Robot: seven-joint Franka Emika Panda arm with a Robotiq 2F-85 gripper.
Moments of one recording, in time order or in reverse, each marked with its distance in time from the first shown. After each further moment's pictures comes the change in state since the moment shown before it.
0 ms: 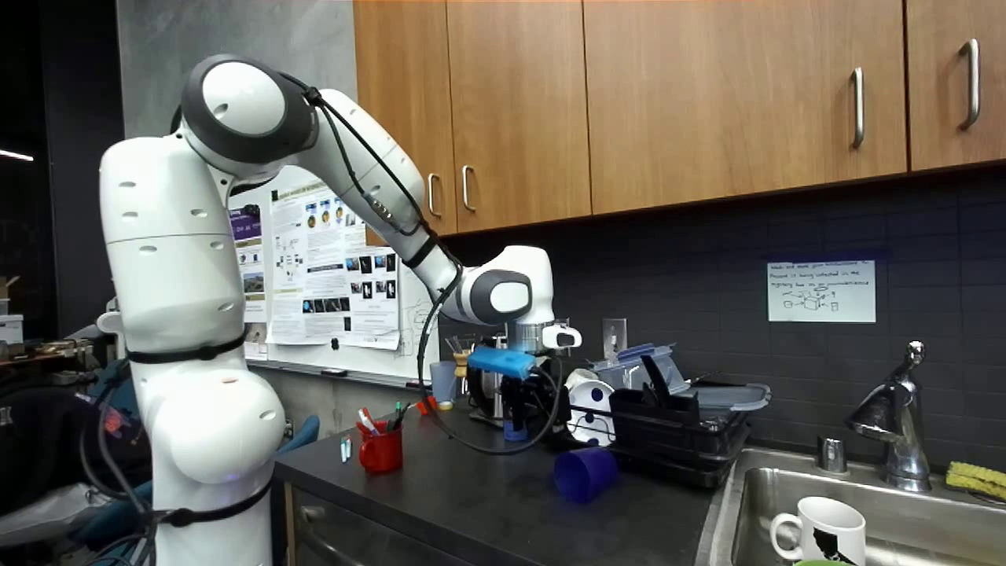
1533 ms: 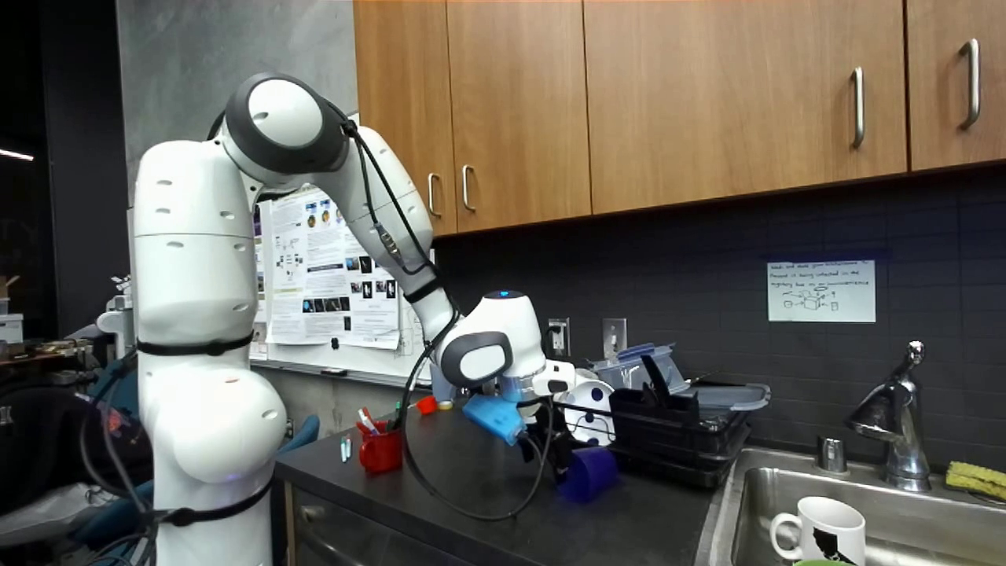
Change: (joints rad) arm 0.017 0.109 0.002 -0.180 0.271 0.508 -0.107
